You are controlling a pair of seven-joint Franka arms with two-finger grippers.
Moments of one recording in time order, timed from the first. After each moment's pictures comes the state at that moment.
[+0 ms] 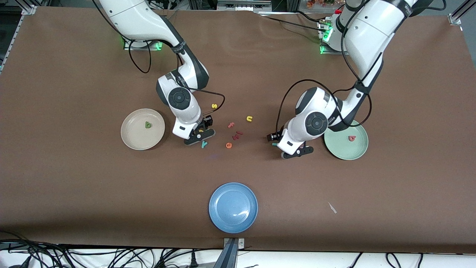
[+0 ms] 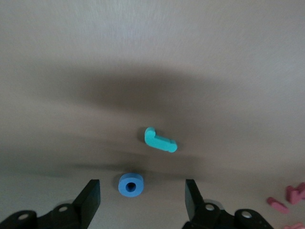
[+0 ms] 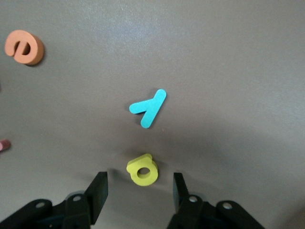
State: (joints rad) left arm -0.17 0.70 -0.35 -1.72 -0.04 2.26 -0.70; right arm 0.58 0.62 0.00 -1.85 0.03 2.44 0.16
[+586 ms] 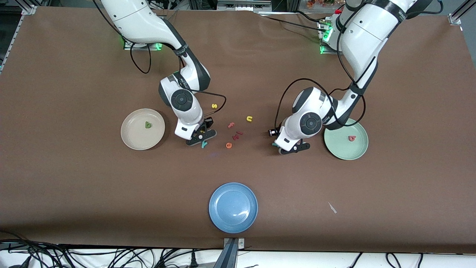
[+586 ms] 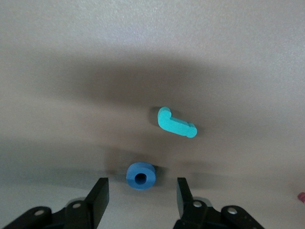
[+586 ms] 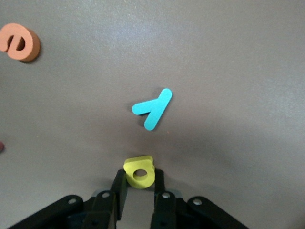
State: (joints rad) left arm -0.18 0.71 -0.35 -1.76 -0.04 2.26 -0.70; right arm 0.59 0.63 0.00 -1.84 0.03 2.45 0.16
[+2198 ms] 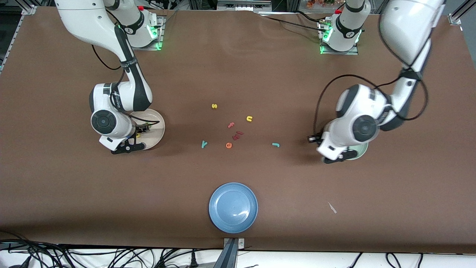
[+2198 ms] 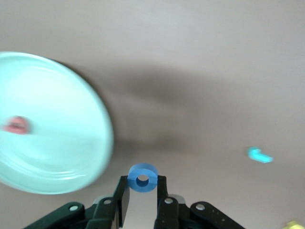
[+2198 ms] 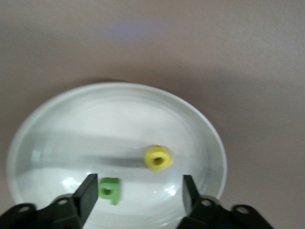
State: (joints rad) left arm 0.06 0.52 -0.34 -1.71 0.06 1.95 -0.51; right arm 0.52 0.51 -0.33 -1.92 0.09 2.17 -0.03
